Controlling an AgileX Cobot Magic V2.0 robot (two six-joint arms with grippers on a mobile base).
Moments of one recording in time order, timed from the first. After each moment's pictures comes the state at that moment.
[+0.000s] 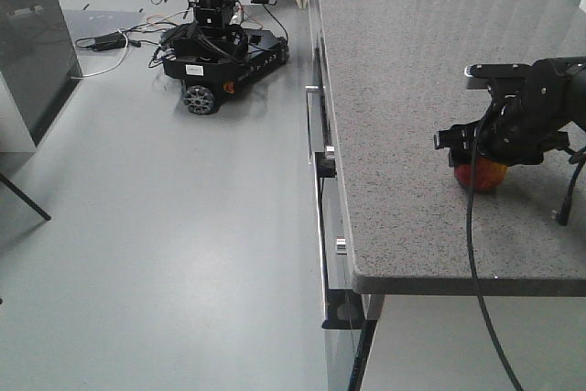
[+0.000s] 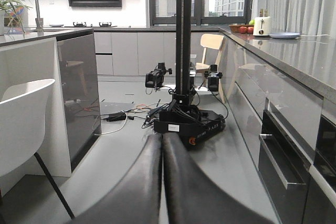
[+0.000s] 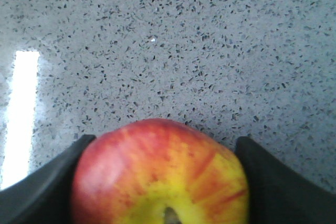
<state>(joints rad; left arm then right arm) 0.12 -0.01 0.02 0.13 0.02 -0.20 0.01 1.97 -1.50 -0.07 0.67 0.09</state>
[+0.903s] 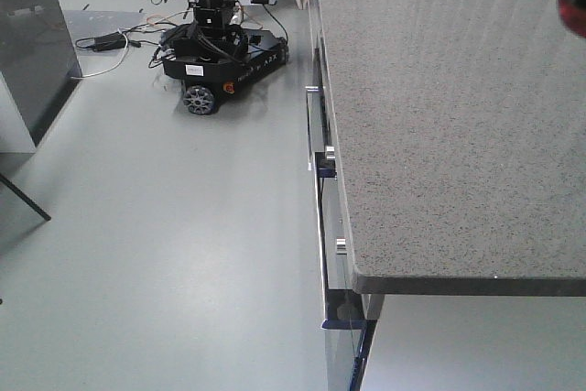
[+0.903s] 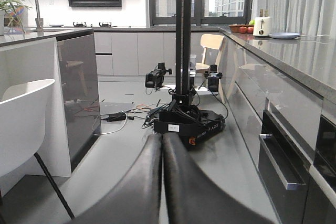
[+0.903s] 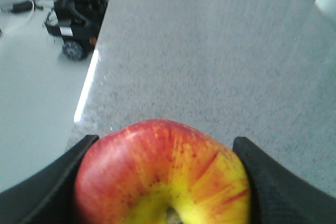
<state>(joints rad) 0.12 -0.01 0.02 0.13 0.02 -0.20 0.01 1.31 -1.50 -0.06 0.72 0.09</state>
